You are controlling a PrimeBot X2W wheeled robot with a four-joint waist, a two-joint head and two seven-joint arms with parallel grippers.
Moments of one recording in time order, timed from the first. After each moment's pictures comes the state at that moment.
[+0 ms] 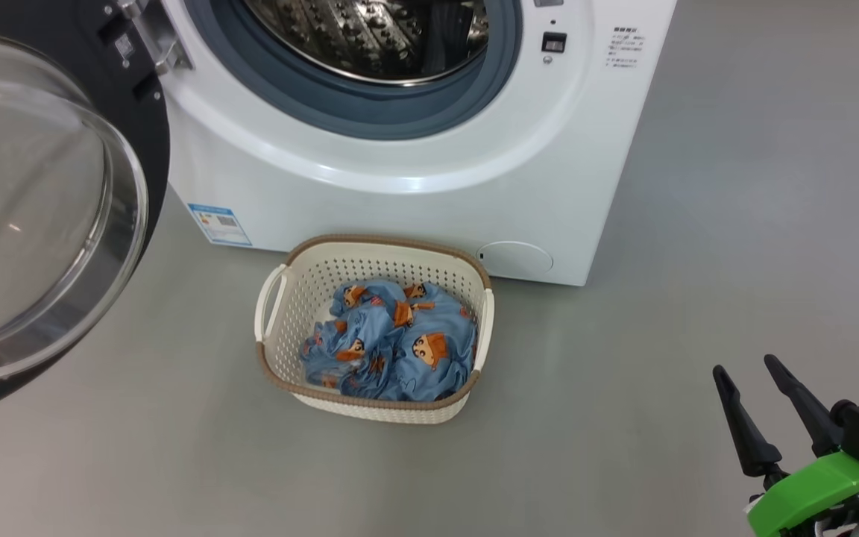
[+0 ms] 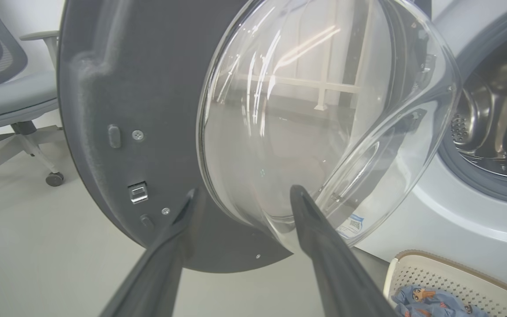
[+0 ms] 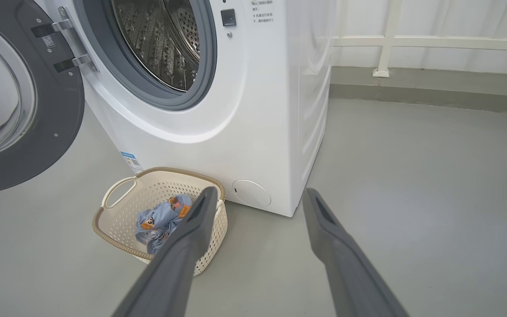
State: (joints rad) left arm -0.27 0.26 0.48 0.55 -0.23 -0.13 -0.26; right arm -0.10 -0.35 0.16 0.33 0.43 0.13 -0.25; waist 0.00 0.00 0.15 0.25
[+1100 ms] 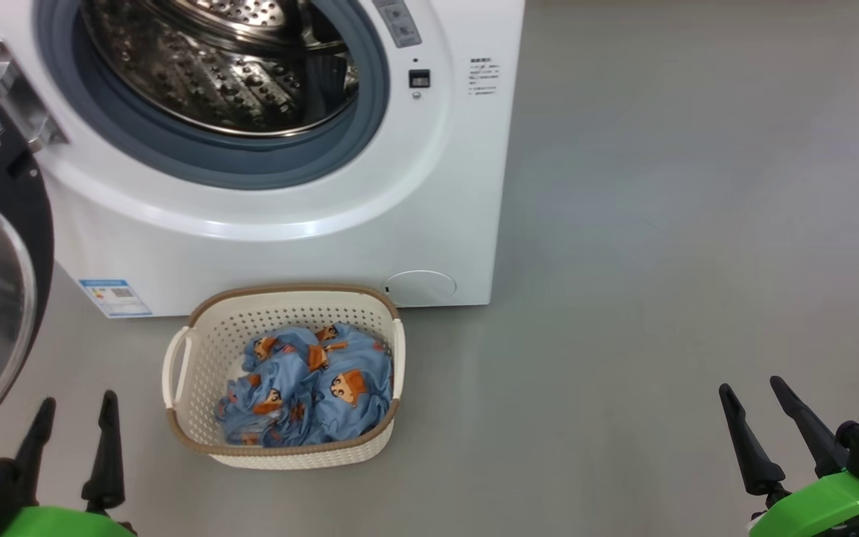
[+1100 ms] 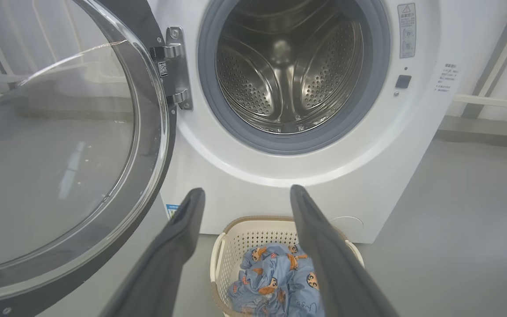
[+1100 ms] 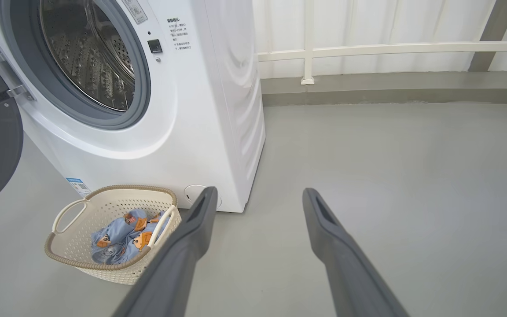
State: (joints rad) left arm -0.09 0.18 0.11 0.29 -0.29 -0.13 -0.26; right arm -0.04 -0.31 0.12 0.32 0.43 0.13 -0.25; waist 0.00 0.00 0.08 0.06
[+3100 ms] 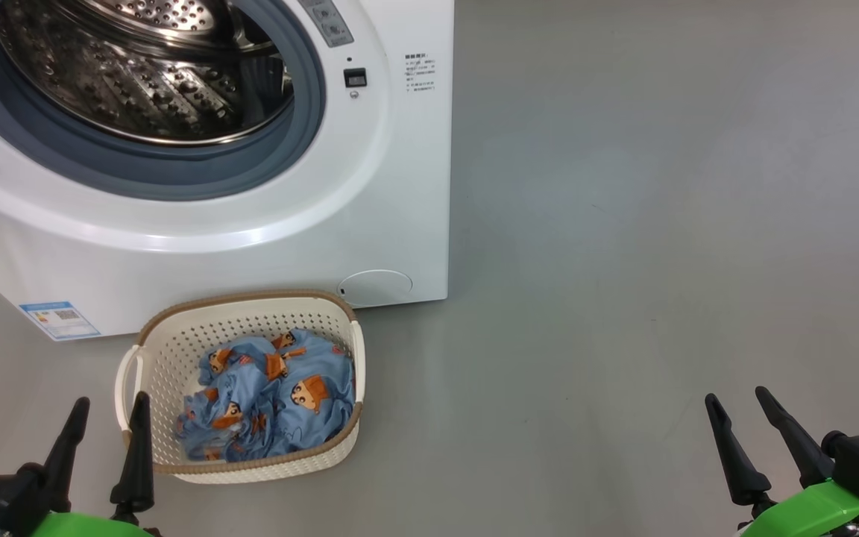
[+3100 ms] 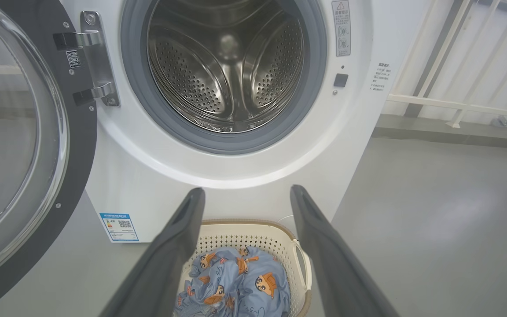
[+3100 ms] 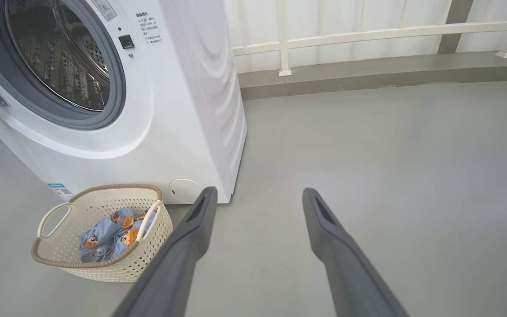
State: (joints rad) left arm -0.04 0.17 0.04 0.22 -0.35 -0.13 -0.26; right arm -0.03 -0.28 0.13 0.31 0.43 0.13 -0.25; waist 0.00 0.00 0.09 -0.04
